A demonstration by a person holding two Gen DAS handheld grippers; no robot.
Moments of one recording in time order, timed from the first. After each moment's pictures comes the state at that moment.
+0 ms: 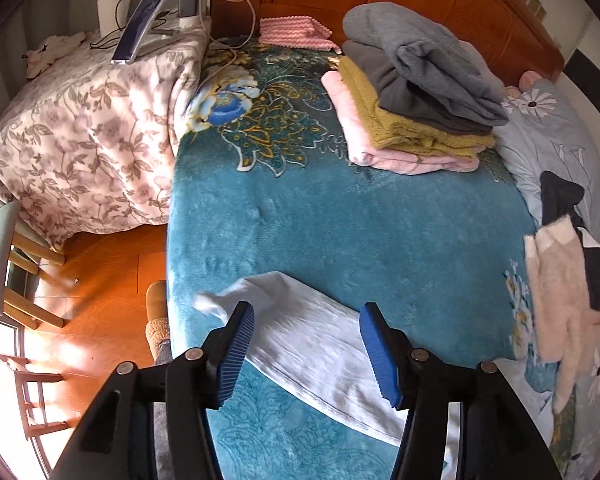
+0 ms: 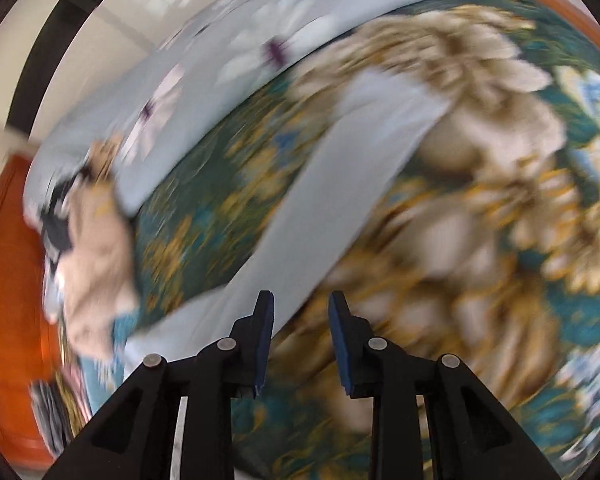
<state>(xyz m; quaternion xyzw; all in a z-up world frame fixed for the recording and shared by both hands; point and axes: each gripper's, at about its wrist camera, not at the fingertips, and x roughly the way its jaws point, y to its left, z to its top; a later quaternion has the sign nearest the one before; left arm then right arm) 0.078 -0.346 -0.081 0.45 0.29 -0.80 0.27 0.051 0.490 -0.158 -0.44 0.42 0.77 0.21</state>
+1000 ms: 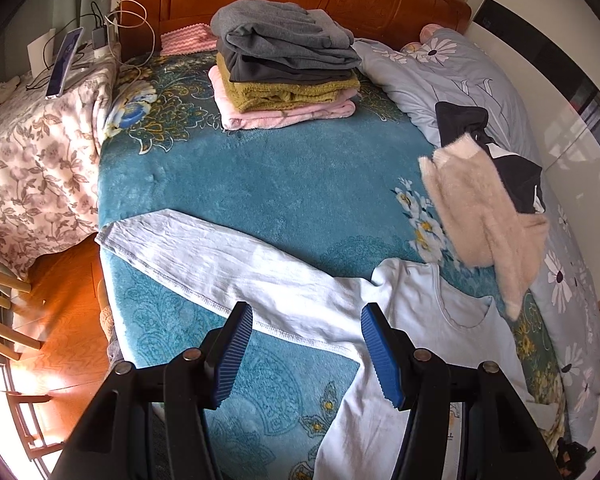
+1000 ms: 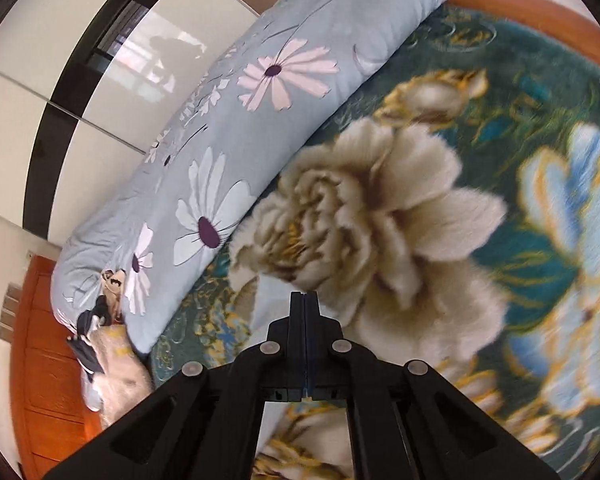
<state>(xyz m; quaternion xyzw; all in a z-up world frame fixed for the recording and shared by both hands) 0.101 -0.208 -0.038 0.47 0.24 -0.84 0.15 0.073 0.627 -0.143 -0.33 0.47 0.79 0.22</state>
